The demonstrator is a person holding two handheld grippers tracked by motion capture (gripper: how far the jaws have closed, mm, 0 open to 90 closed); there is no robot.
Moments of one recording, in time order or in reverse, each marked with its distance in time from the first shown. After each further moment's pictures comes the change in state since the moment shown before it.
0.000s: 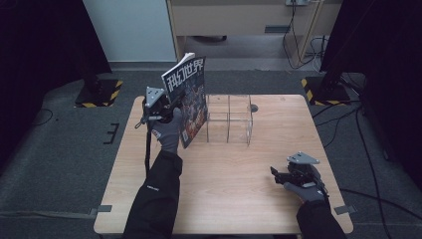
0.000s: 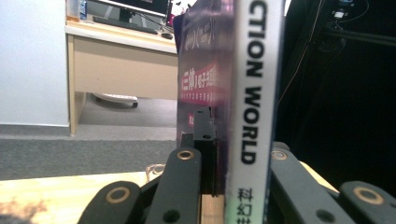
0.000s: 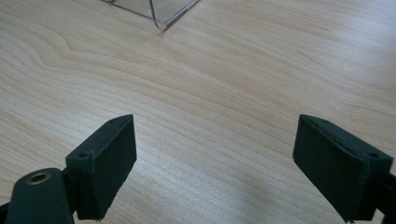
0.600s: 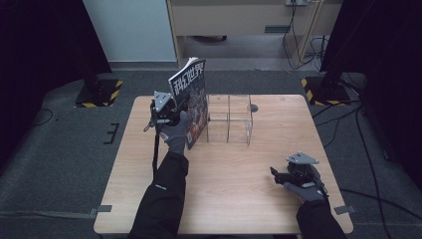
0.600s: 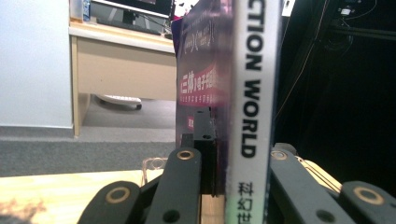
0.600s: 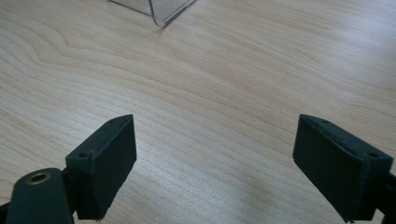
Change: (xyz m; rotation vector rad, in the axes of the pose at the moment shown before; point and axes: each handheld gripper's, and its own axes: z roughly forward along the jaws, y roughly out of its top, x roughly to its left) left arm -0.003 -0.022 0.013 -0.027 0.024 0.024; right arm 0.000 -0.001 0.002 0.005 -0.008 -0.006
